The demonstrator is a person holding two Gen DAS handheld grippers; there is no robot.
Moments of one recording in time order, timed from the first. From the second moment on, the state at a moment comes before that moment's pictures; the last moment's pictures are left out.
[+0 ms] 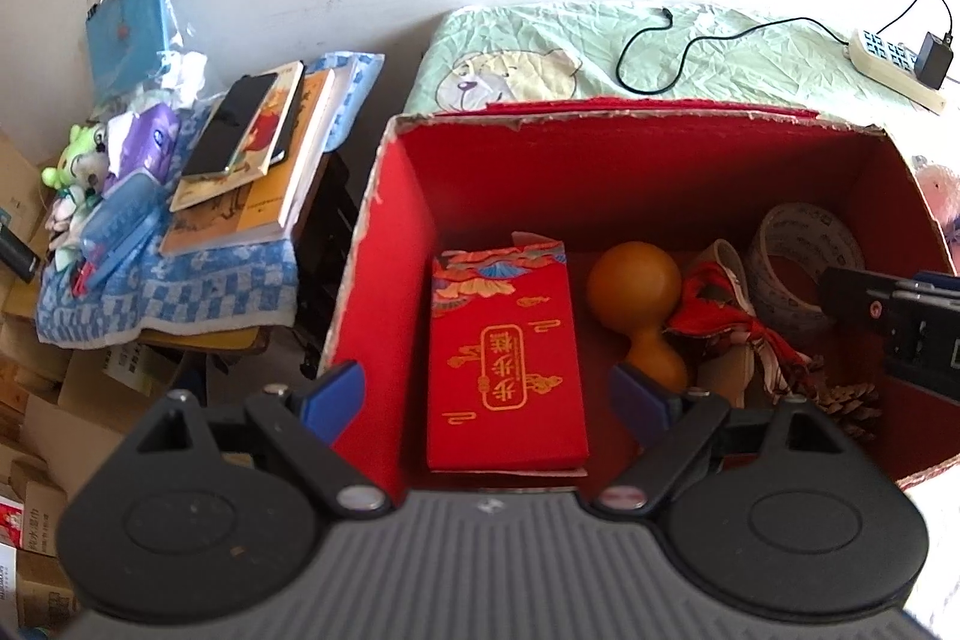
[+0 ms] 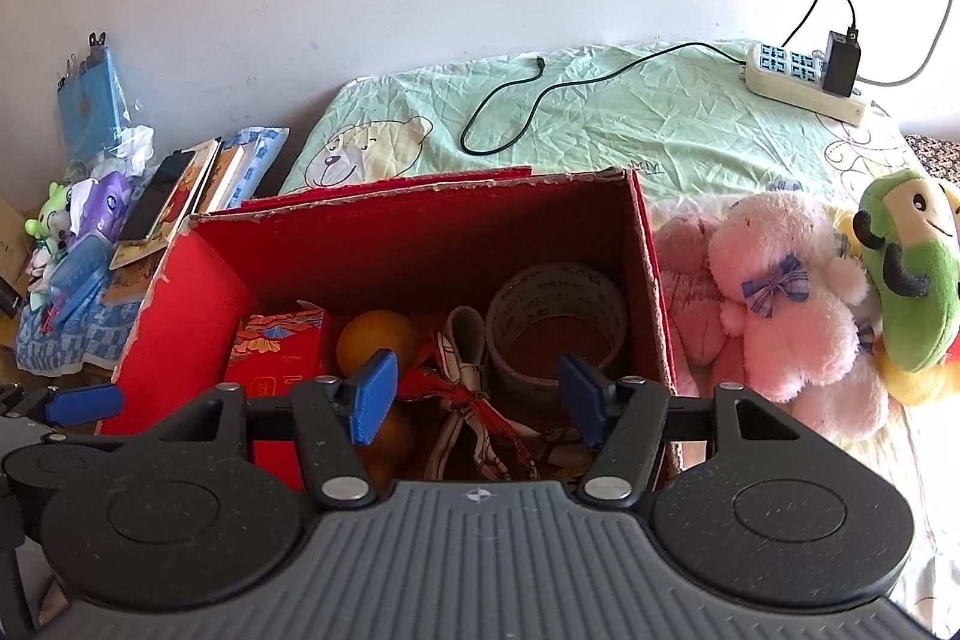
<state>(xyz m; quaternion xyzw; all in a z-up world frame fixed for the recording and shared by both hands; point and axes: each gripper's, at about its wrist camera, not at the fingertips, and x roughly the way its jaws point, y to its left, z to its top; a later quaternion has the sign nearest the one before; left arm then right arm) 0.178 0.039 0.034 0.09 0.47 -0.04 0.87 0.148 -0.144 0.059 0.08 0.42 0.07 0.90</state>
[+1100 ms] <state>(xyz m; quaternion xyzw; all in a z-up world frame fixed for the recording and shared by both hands) 0.178 0.044 0.028 0.11 0.46 -0.09 0.88 0.127 -0.139 0.055 0.11 0.40 0.03 0.91</state>
